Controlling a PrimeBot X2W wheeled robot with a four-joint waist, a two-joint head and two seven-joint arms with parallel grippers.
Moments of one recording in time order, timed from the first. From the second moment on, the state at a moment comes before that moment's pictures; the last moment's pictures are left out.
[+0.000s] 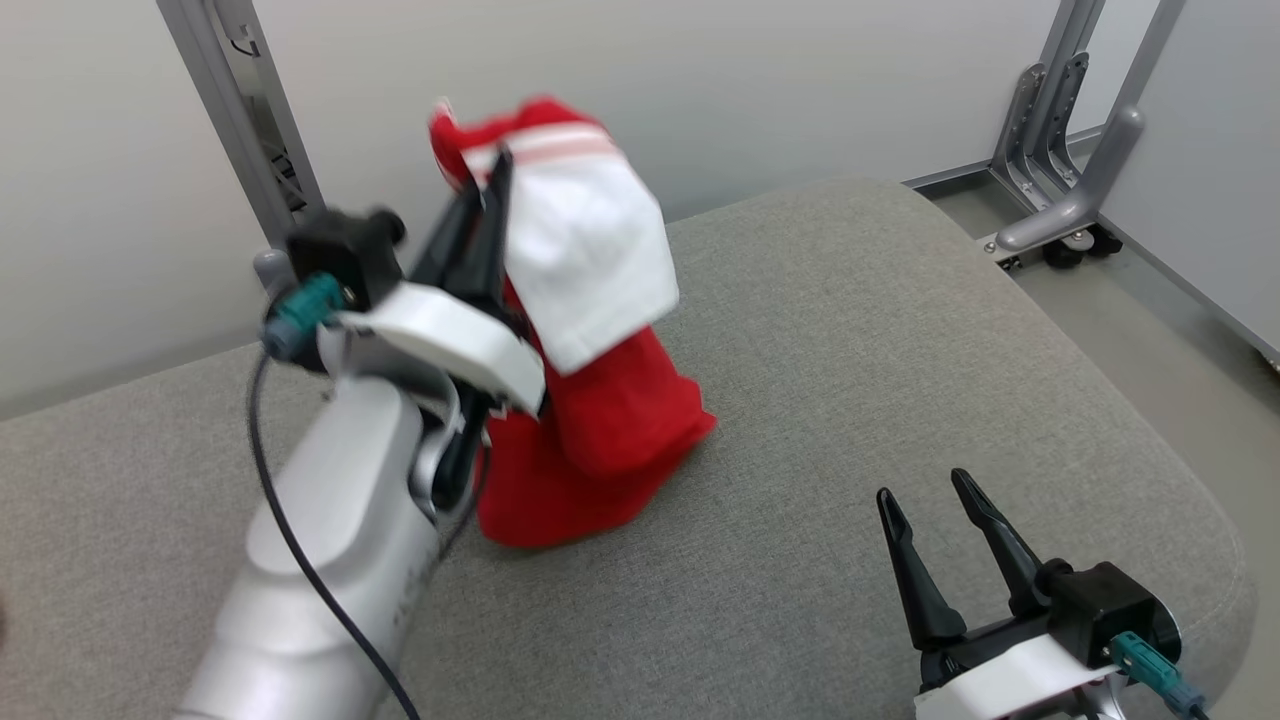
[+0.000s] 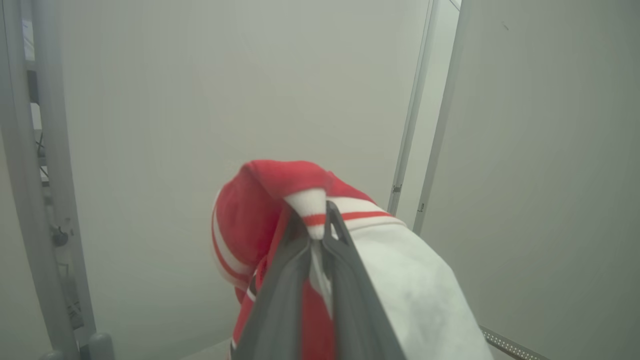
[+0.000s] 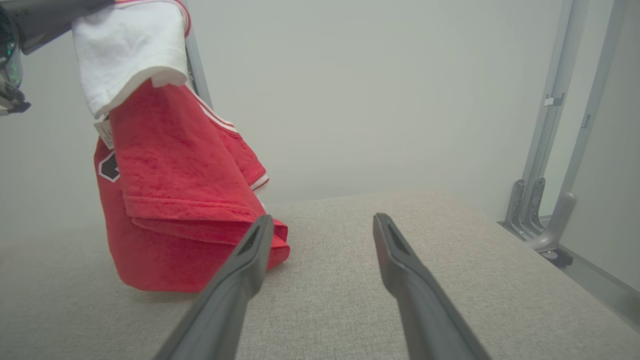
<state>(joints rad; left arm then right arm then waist) -0.72 0.05 -0.37 0.60 -0.51 -0.03 -0.24 -0.05 -0.05 0.21 0.19 0.19 0.13 -0.26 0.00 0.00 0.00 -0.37</state>
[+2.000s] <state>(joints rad) 0.08 0.05 -0.21 0.19 -0.19 0.12 -0.26 0.12 -0.05 0.10 0.17 0.18 0.13 -0.26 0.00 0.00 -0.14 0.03</state>
